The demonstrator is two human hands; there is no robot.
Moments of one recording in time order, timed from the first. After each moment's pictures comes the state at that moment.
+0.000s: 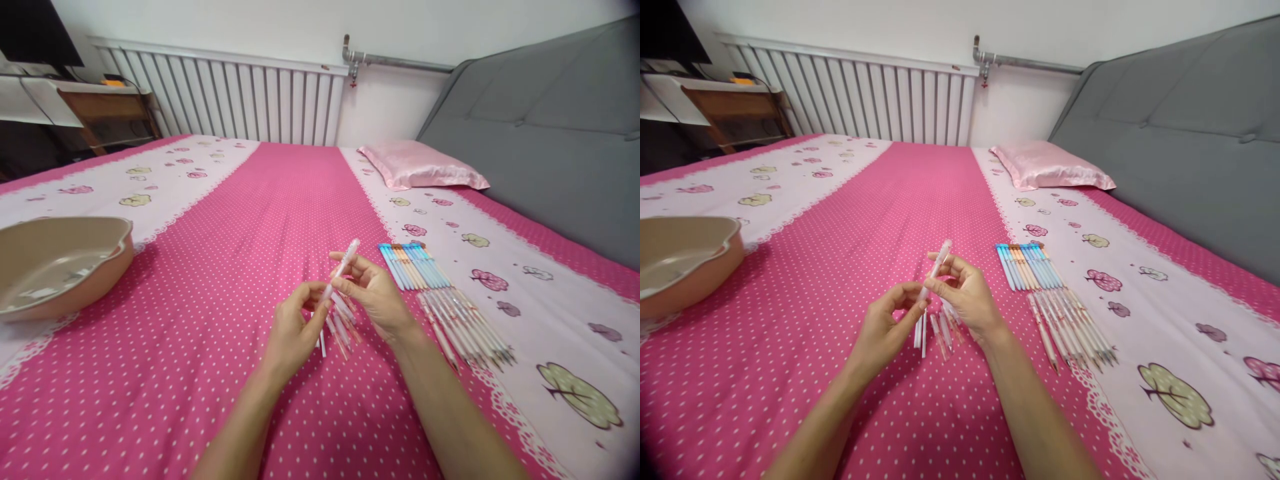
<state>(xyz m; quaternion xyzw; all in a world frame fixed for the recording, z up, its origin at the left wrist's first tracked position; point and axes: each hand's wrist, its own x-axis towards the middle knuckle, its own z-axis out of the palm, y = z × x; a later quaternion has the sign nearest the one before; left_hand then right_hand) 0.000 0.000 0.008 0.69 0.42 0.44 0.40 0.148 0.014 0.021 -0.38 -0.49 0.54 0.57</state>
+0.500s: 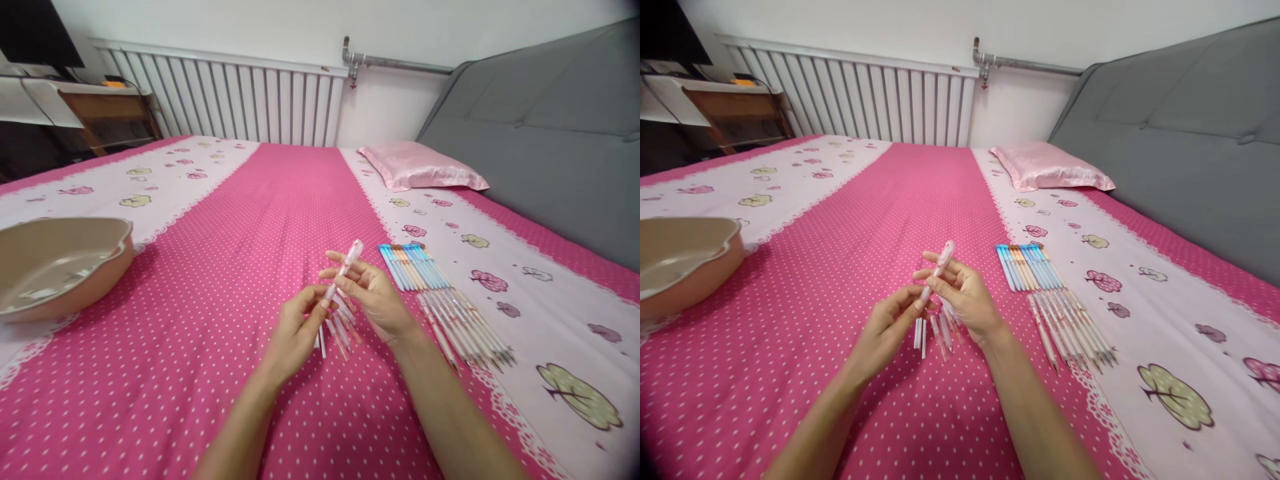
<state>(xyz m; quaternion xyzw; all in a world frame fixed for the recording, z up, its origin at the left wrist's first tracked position) 0.000 0.000 0.008 0.66 0.35 0.43 0.50 0.148 0.010 0.025 -0.35 -0.48 0.59 0.55</state>
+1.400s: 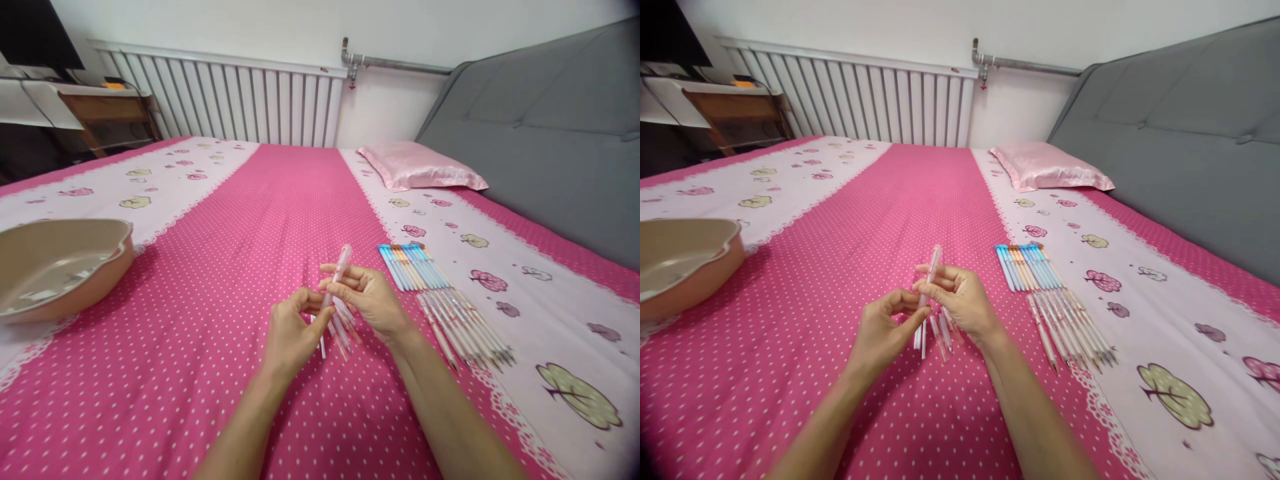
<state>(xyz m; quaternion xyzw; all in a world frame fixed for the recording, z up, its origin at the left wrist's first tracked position) 0.002 -0.004 0.013 0.65 0.48 0.44 0.39 0.145 0.010 0.023 -0.39 -0.49 0.57 0.53</state>
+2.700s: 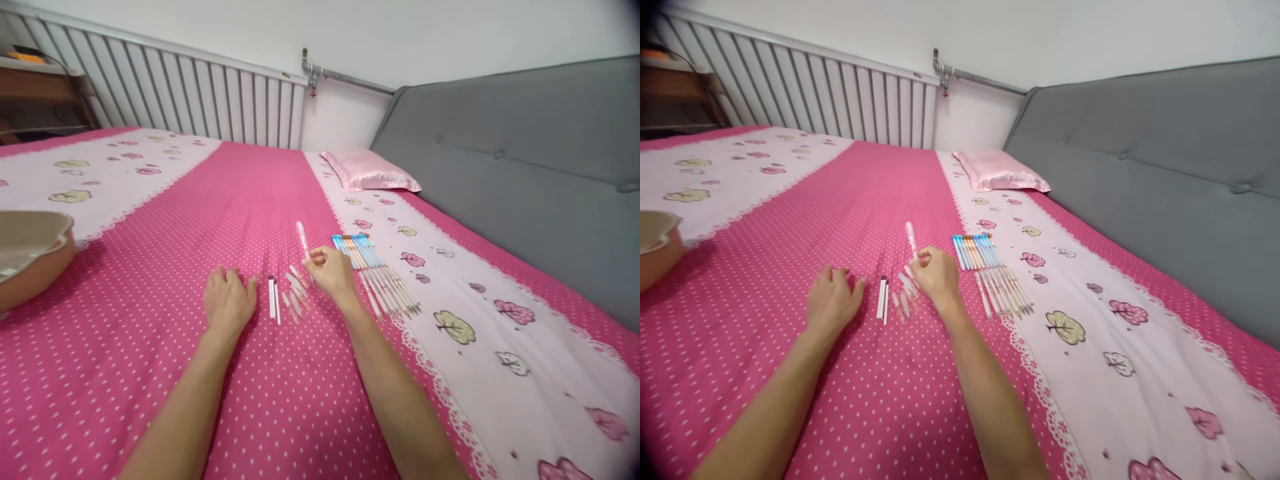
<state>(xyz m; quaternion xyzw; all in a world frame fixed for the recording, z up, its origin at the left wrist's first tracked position) -0.019 0.026 -0.021 0.70 0.68 0.22 -0.05 0.173 0.002 0.027 -0.70 -0.58 0.14 0.41</state>
